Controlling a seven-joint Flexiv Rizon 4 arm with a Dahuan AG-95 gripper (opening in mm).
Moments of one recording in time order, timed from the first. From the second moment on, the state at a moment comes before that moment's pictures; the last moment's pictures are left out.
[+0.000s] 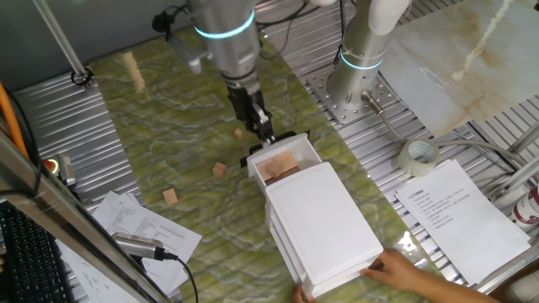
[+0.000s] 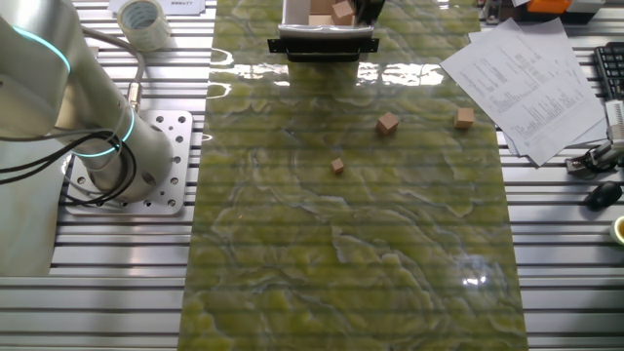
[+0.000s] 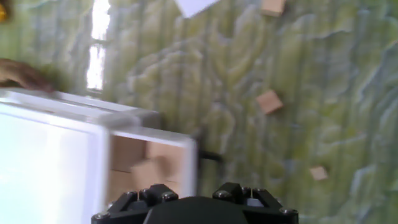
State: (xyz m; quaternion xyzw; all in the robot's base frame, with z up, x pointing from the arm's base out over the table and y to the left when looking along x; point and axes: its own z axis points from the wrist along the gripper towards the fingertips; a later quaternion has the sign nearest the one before) arm 0.433 0.185 0.249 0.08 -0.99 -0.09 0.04
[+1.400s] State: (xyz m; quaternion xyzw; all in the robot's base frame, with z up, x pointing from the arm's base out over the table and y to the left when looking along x) arm 0.421 0.214 0.194 0.14 -0.99 -0.06 0.01
